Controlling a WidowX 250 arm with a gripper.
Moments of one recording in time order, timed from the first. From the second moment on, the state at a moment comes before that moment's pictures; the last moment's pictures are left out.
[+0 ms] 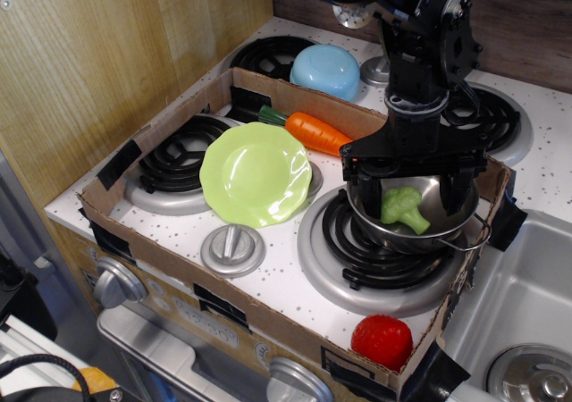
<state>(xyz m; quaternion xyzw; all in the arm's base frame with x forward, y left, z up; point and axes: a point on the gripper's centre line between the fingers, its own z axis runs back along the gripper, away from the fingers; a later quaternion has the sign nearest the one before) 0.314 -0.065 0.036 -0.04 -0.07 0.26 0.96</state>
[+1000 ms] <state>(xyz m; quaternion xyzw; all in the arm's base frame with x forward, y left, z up) 0.323 -0.061 0.048 -0.02 -0.05 0.23 0.97</state>
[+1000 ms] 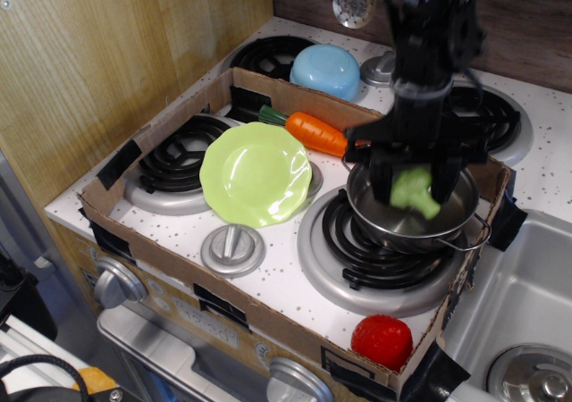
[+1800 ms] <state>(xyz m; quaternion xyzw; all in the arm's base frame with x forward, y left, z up) 0.340 0.042 0.094 0.04 -0.07 0.17 0.98</state>
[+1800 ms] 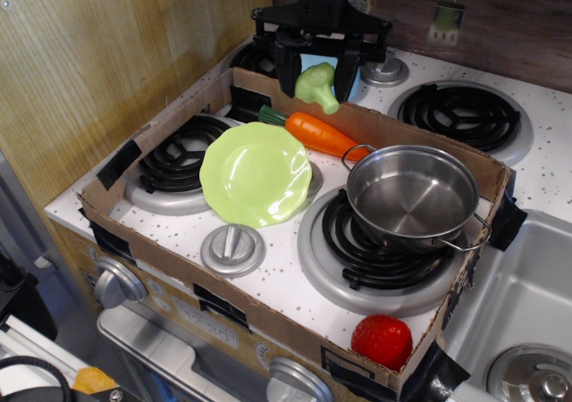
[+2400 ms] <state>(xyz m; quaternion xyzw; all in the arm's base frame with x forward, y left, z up) 0.339 0.108 0.078 0.05 -0.16 0.06 0.98</state>
